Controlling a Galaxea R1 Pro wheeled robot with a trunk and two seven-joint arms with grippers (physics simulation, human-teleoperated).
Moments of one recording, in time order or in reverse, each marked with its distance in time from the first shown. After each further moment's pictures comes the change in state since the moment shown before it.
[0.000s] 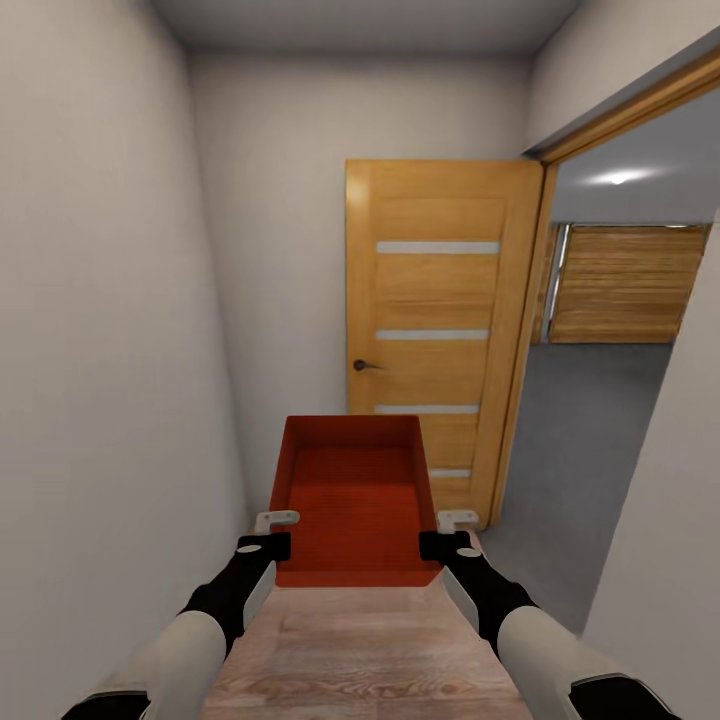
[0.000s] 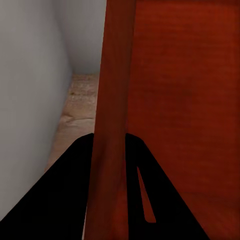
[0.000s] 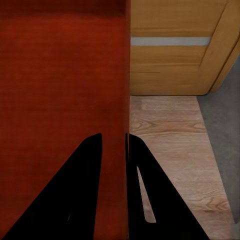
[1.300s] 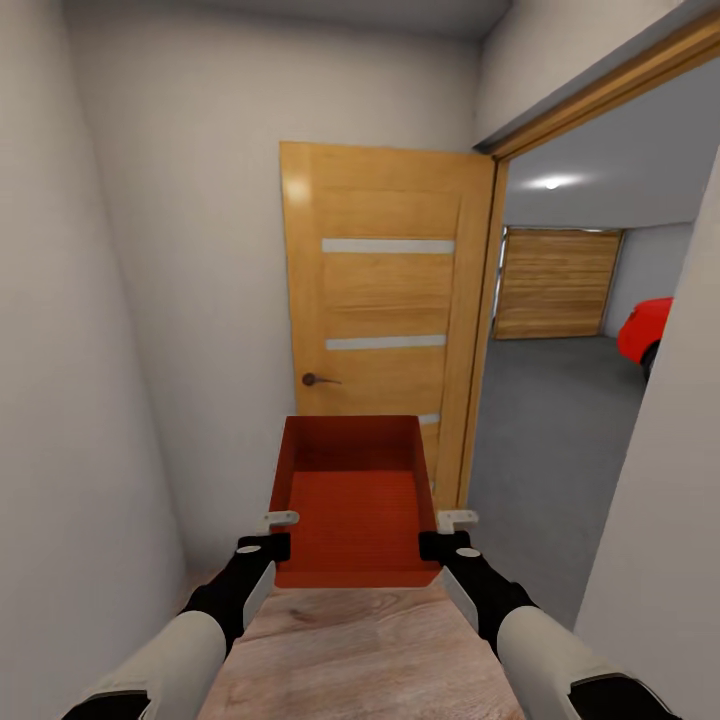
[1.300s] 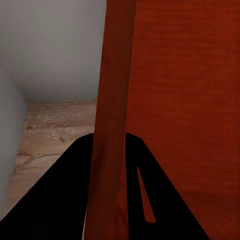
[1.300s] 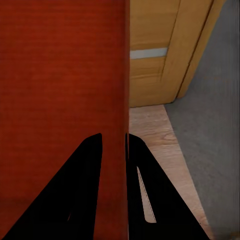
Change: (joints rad) left arm 0.000 -0.002 0.021 0.004 -0.016 -0.002 -0.007; right arm 0.000 0.001 0.003 0.000 -0.001 0.003 -0.004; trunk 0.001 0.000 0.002
